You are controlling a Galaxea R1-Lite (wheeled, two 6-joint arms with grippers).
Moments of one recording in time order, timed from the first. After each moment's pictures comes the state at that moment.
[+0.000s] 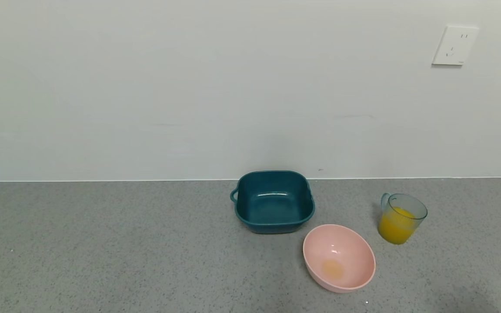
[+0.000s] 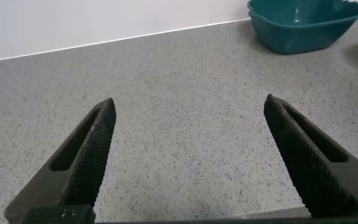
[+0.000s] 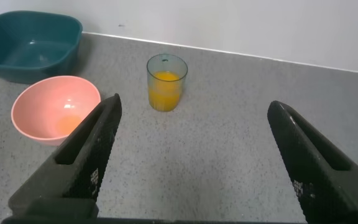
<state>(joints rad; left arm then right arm) 0.00 0.00 0.00 0.00 -0.05 0.09 -0.02 0.61 -0.47 0.00 0.01 -0.10</state>
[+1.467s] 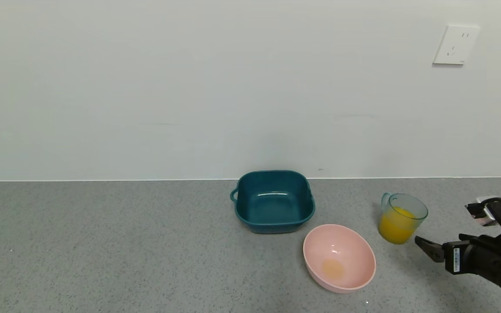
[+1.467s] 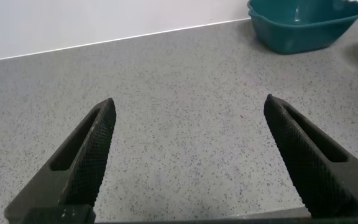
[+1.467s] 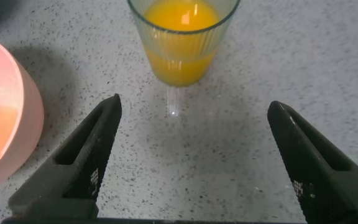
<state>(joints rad) 0.00 0.00 0.00 0.00 -0.05 0.09 0.00 1.66 -0.26 -0.90 0.02 -0.02</state>
